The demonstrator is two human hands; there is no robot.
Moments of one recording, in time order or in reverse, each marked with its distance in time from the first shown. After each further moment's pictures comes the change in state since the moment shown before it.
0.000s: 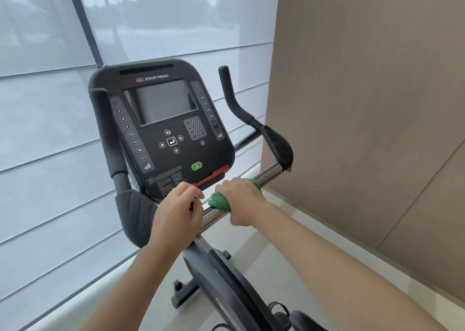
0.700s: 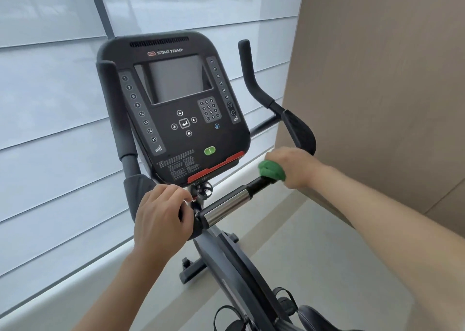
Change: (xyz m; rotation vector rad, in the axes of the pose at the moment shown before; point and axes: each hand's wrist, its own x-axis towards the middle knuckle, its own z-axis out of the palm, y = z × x) left_hand -0.026 -0.033 -0.020 0.285 0.101 0.035; right_hand 0.017 0.125 0.002 0.065 -0.036 -0.018
